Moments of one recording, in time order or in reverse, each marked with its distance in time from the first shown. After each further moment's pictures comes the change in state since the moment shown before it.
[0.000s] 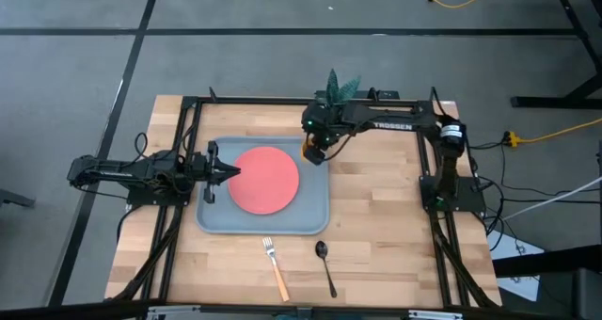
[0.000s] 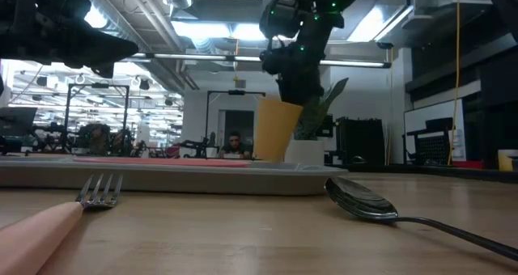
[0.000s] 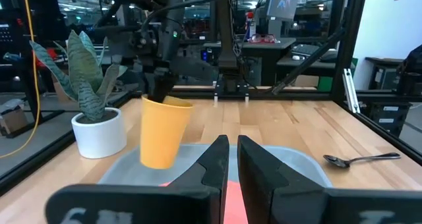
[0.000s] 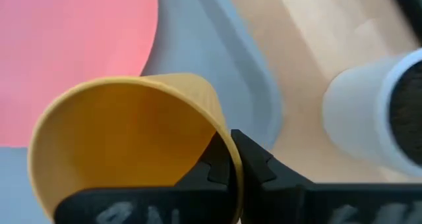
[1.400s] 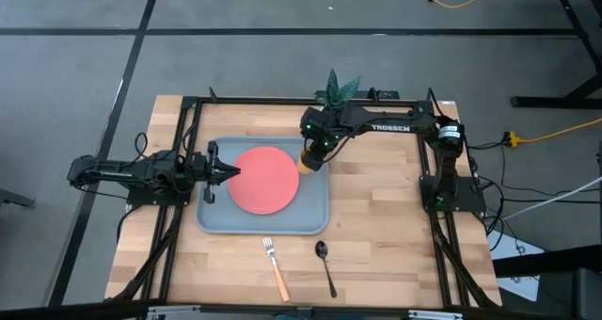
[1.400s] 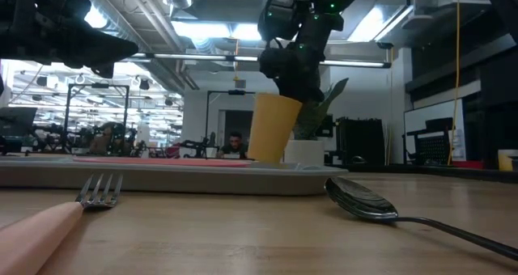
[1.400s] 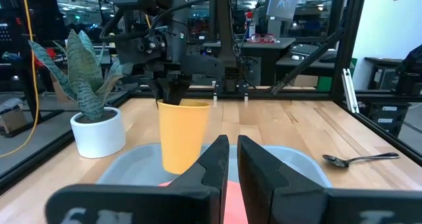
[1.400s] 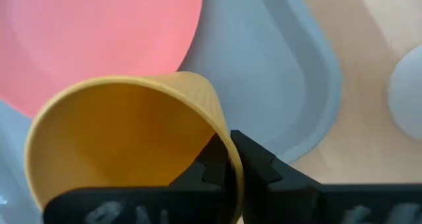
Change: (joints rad) left arm 0.000 0.000 0.000 -0.001 0.002 -0.003; right arm 0.025 0.017 -0.003 -0.008 -0.138 0.062
